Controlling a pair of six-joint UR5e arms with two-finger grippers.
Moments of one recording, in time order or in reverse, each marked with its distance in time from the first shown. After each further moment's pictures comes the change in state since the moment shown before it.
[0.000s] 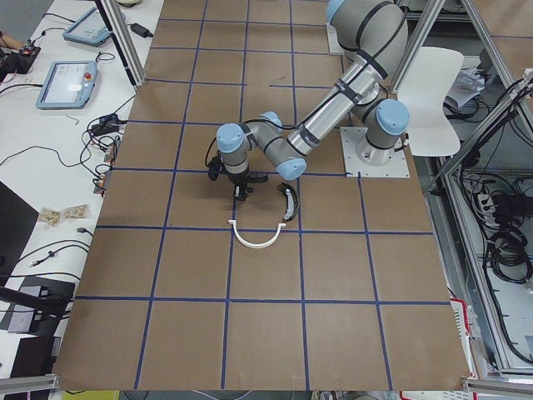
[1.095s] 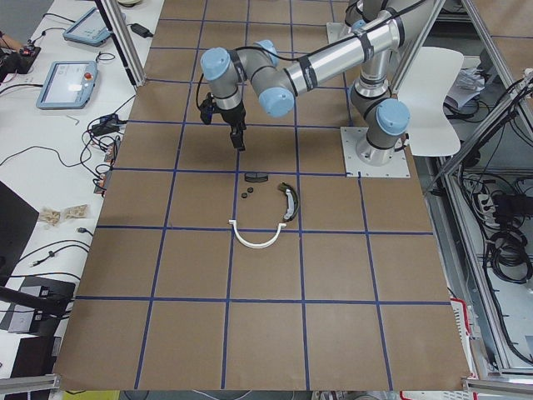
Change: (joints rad) left arm -0.273 0.228 0.257 -0.608 -0.019 -0.463; right arm 0.002 0.031 -0.001 0.031 -0.012 -0.005
